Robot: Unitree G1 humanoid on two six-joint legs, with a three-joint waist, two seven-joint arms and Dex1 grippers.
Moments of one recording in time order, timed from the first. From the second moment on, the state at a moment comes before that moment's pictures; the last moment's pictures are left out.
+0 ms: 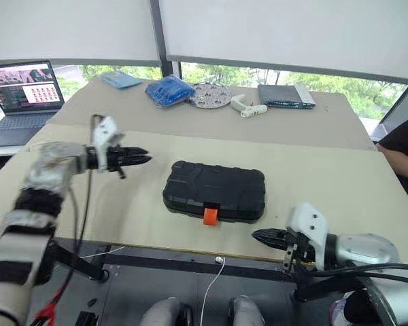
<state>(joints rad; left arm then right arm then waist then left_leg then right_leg) -1.05 0.57 -0.15 0.91 -0.09 0.08 -1.08 0.07 -0.88 -0.11 -0.59 0.45 0.50 0.94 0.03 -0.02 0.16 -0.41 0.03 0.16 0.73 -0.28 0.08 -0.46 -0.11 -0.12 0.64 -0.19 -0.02</state>
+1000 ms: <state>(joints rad) -1.16 0.41 -0.07 0.85 -0.12 0.25 -1.55 -0.07 -0.73 -0.14 -0.54 0.25 0.66 0.69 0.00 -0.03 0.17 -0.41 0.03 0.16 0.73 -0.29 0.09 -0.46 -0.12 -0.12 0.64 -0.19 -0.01</state>
